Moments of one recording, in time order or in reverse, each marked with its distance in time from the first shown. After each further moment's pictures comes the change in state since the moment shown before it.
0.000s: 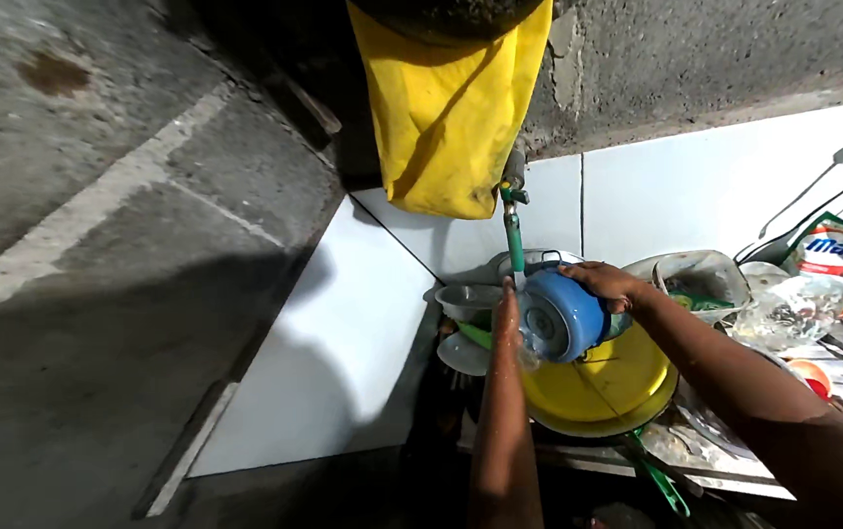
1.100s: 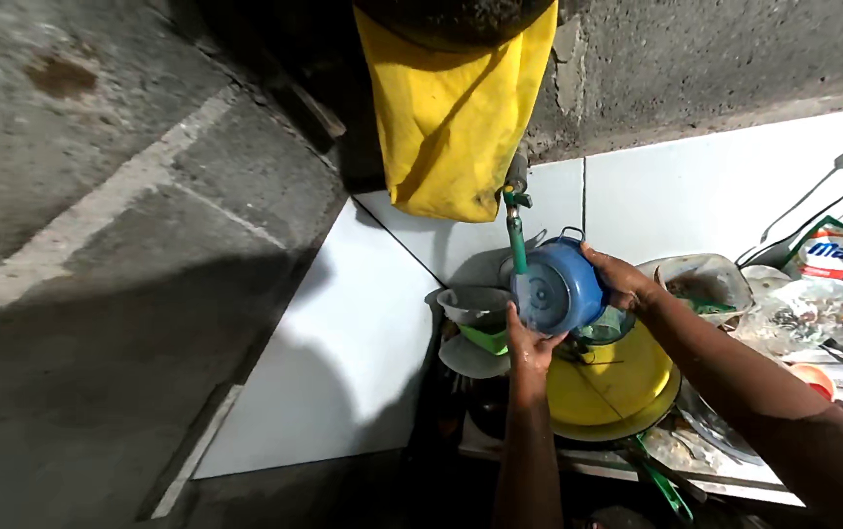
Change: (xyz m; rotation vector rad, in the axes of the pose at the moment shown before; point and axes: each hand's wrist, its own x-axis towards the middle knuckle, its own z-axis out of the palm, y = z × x) left_hand -0.031 -0.022 0.019 -0.671 -0.061 -0.199; right_hand 0.018 0.015 -0.019 0.295 -0.041 -0.145
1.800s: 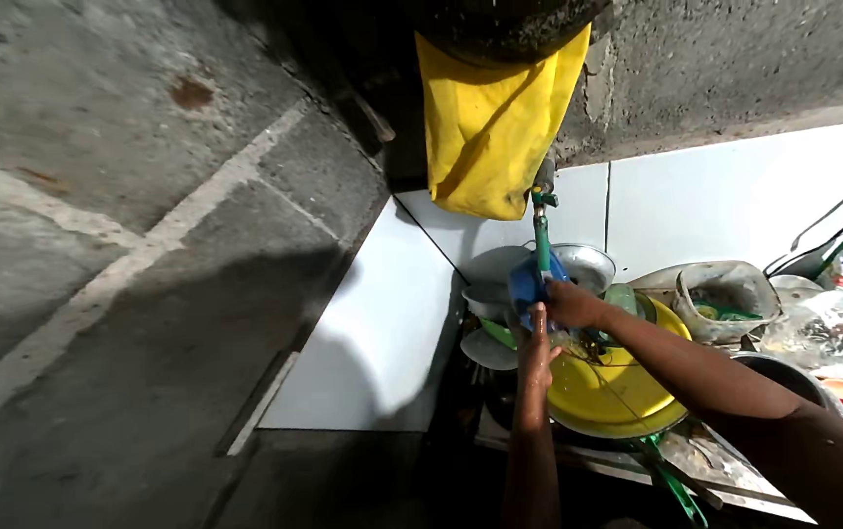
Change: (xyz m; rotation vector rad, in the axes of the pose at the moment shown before) left_hand -0.051 0.019 -0.022 0.459 0.081 0.241; right_hand 0.000 0.002 0.102 -1.052 -0.248 -0.219
